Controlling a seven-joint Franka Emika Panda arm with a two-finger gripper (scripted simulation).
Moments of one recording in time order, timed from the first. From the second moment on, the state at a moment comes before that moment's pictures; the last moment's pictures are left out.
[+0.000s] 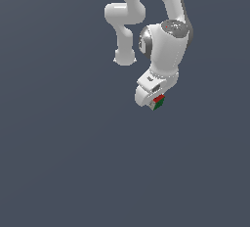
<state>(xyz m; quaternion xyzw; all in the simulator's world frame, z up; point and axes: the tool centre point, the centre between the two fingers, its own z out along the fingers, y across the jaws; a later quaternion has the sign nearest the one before) -0.045 0.127 0.187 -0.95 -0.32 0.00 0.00</state>
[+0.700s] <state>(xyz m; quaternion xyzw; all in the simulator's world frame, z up) -0.022 0.158 0.330 -0.95 -0.32 0.00 0.00</state>
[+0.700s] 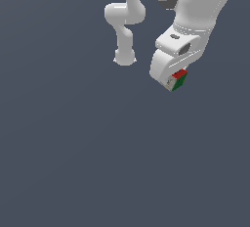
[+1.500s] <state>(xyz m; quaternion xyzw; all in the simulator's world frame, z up) -0.002 0.178 0.423 -0.95 -0.32 0.00 0.00</state>
